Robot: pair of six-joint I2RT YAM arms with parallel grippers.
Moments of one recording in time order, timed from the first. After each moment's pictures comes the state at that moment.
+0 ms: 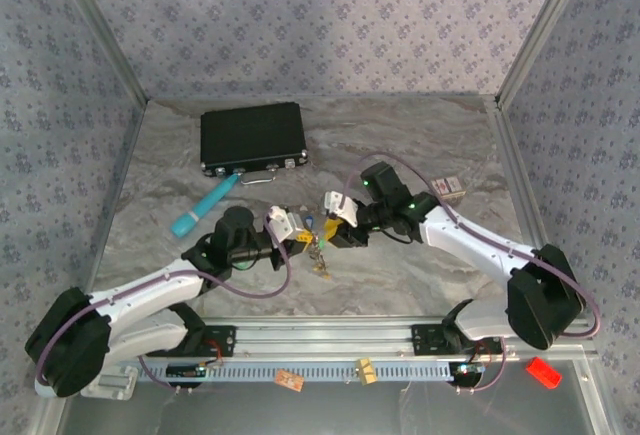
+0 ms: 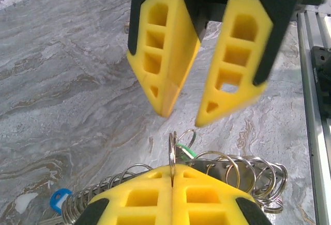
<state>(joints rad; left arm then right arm) -0.76 1.03 0.38 0.29 0.45 0.11 0.66 1.33 0.87 -0.36 -0.69 -0.52</state>
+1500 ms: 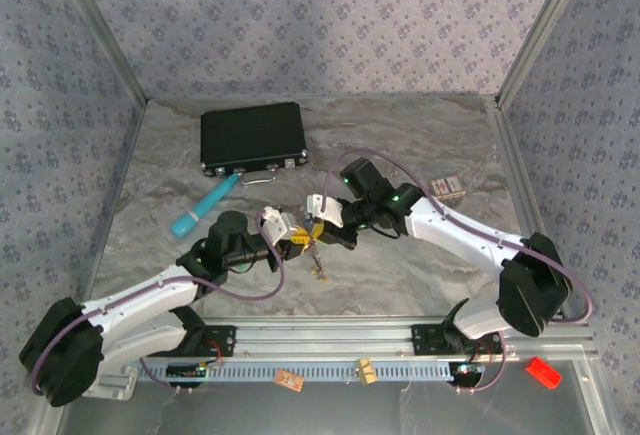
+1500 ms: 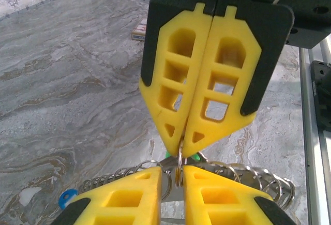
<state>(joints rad) -0.75 0.96 0.36 0.28 0.42 0.06 0.77 1.43 1.06 -0.54 -0.58 -0.62</state>
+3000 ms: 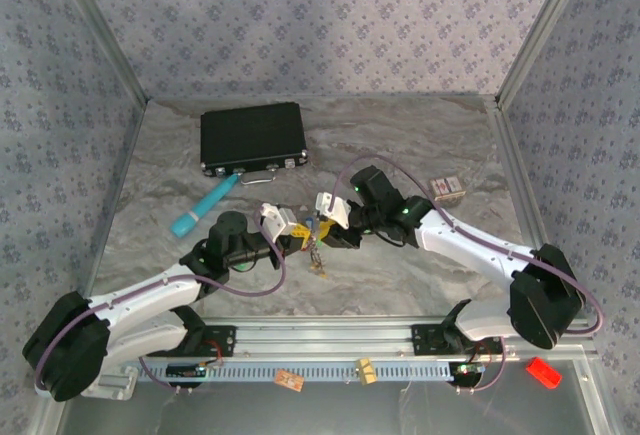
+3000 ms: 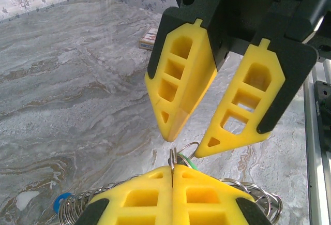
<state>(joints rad) -0.75 1.00 0.34 0.39 0.40 -0.02 0.76 1.33 0.91 -0.36 -0.50 -0.46</state>
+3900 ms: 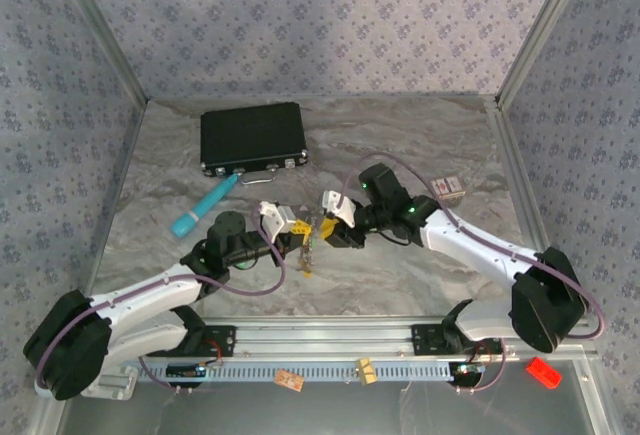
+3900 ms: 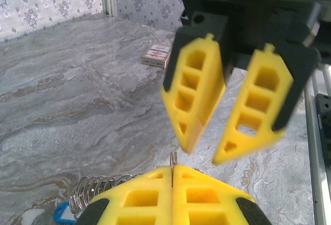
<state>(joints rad) -0.75 1.01 0.33 0.47 0.40 -0.03 0.69 1.31 0.88 -0.34 -0.65 -0.45</state>
